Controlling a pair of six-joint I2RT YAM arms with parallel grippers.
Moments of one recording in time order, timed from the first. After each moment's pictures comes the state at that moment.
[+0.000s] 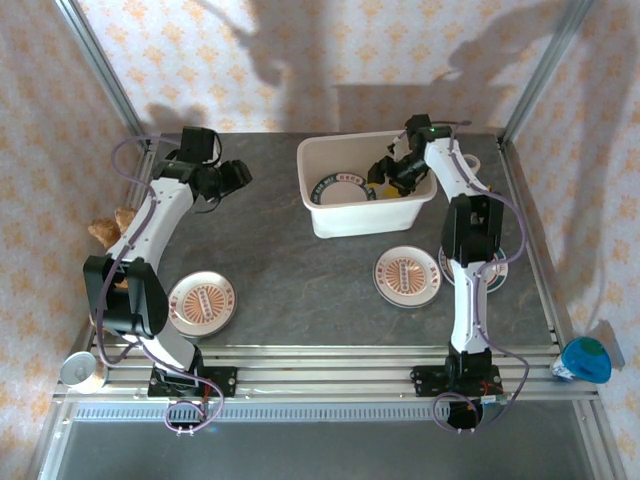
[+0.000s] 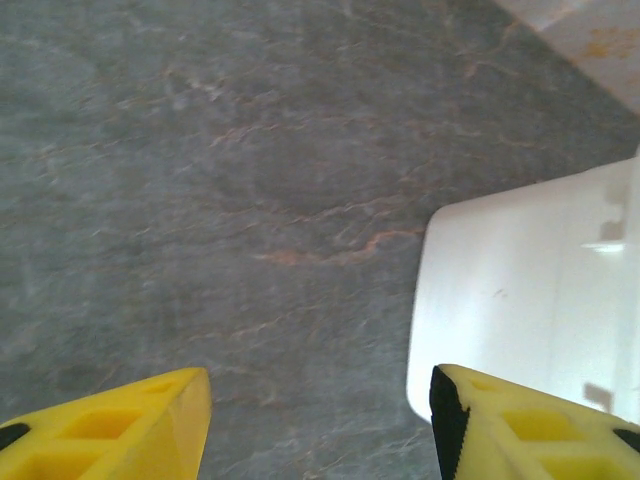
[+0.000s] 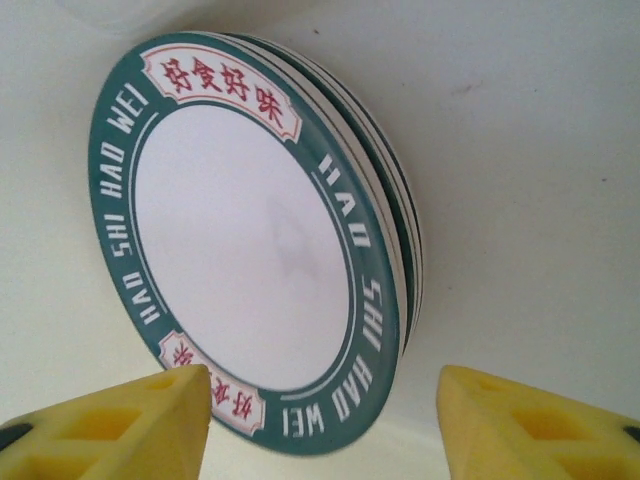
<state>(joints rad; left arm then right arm) -0.06 1.61 1.45 -0.76 0.16 -0.60 0.13 2.30 2.15 -1.17 -0.57 0.27</state>
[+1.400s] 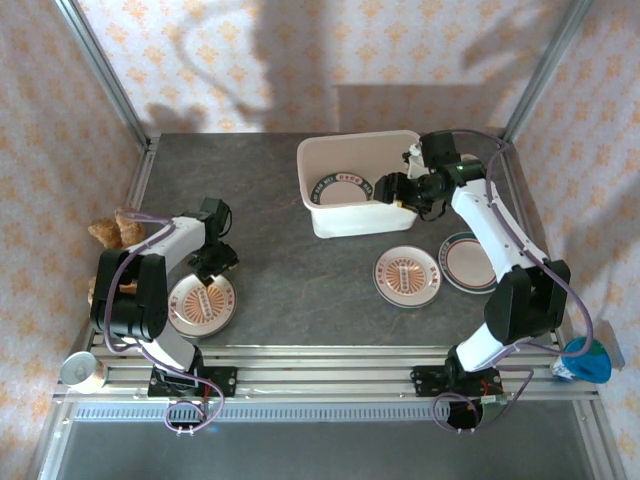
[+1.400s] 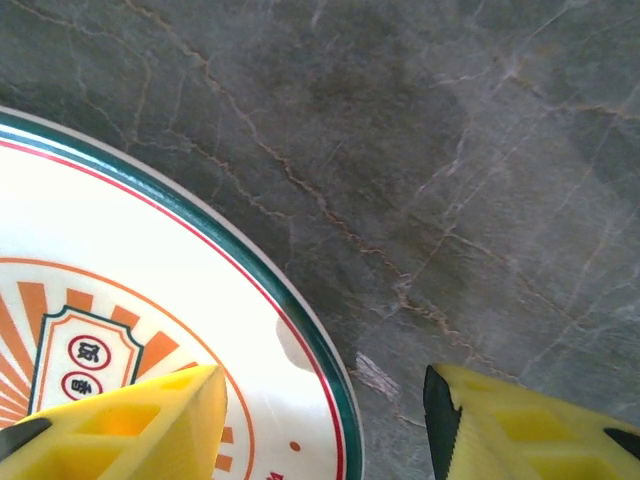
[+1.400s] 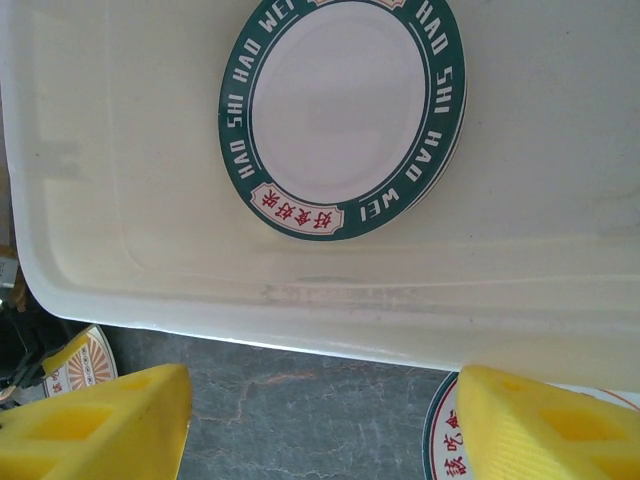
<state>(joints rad) -0.07 1.61 0.95 -0.89 -0.05 -0.93 0.23 1.58 1.47 -0.91 -0.41 0.39</state>
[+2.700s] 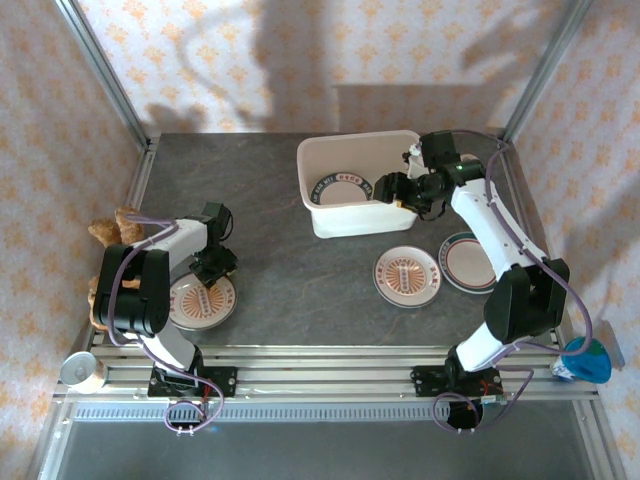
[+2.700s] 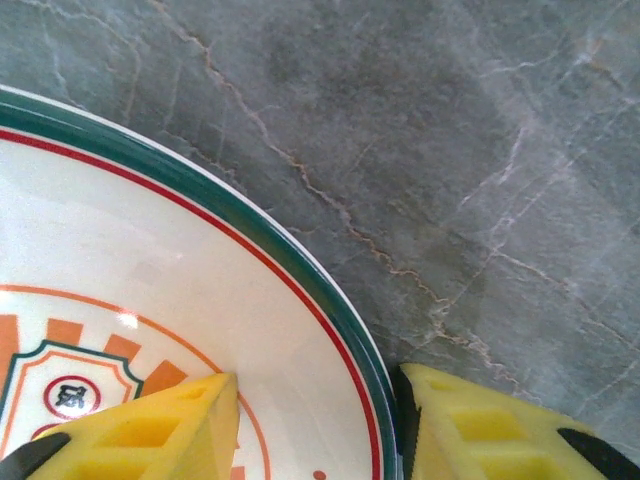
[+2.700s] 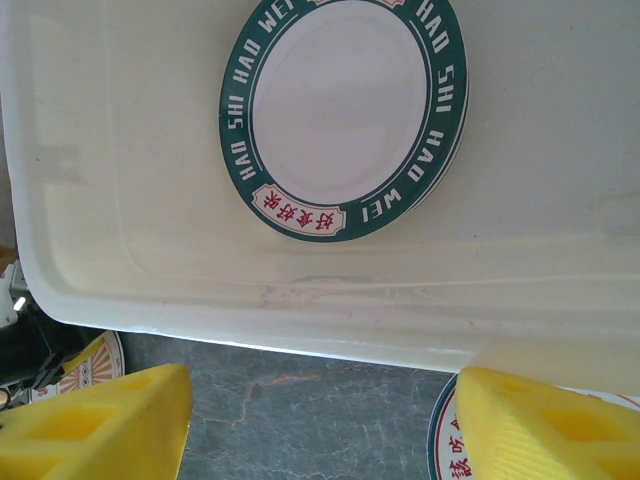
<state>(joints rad) -0.07 1.64 0.92 -0.85 -0.05 -0.92 0.23 1.59 1.47 -0.90 -0.42 0.40</state>
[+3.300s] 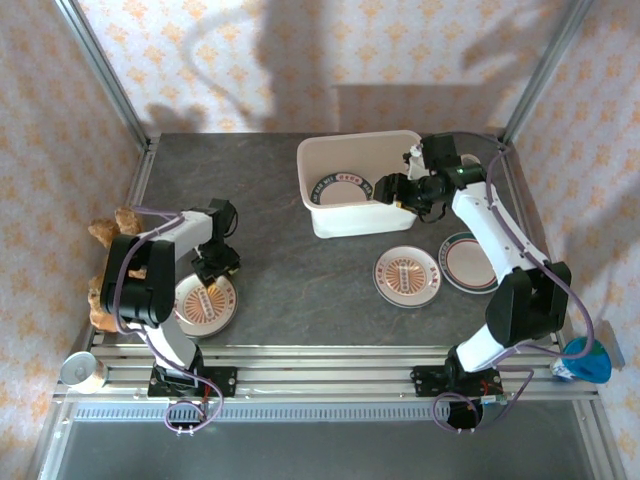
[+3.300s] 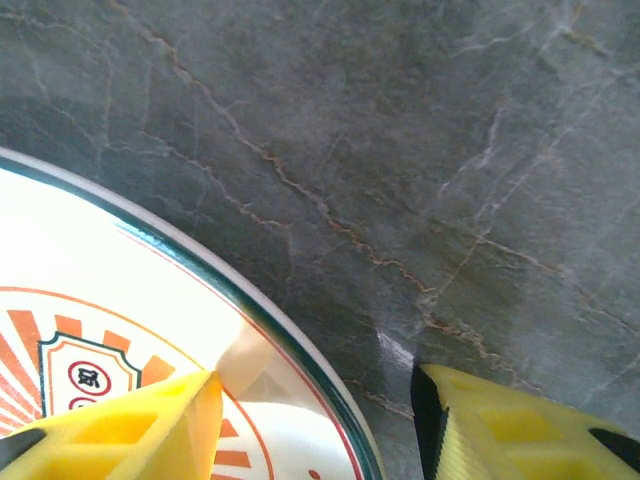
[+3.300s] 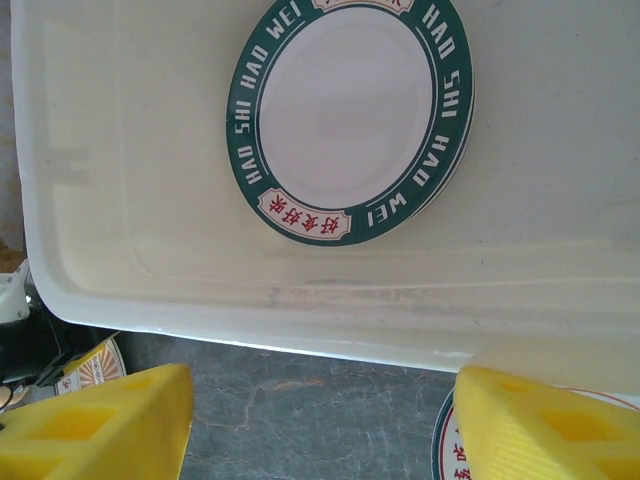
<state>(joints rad) -0.09 1.72 1.02 -0.96 -0.08 -0.87 0.23 1.57 1.43 -0.85 -0.43 0.40</state>
